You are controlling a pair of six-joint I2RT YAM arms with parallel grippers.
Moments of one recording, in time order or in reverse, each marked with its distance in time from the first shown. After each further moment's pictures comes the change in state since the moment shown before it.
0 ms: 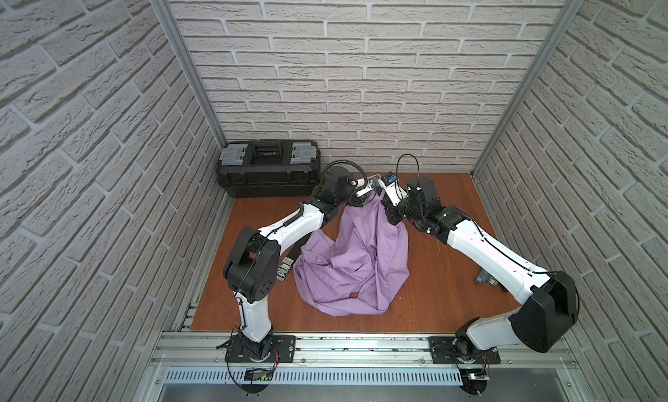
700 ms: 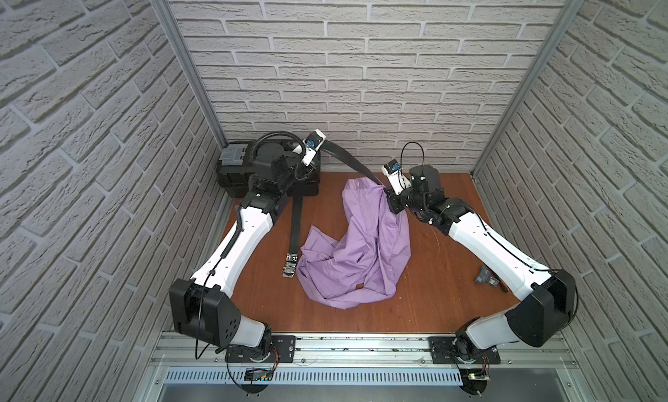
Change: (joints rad) left arm 0.315 -0.402 -0.027 -0.051 0.065 -0.285; right arm -0.033 0.052 0.147 -0.045 0.034 0.000
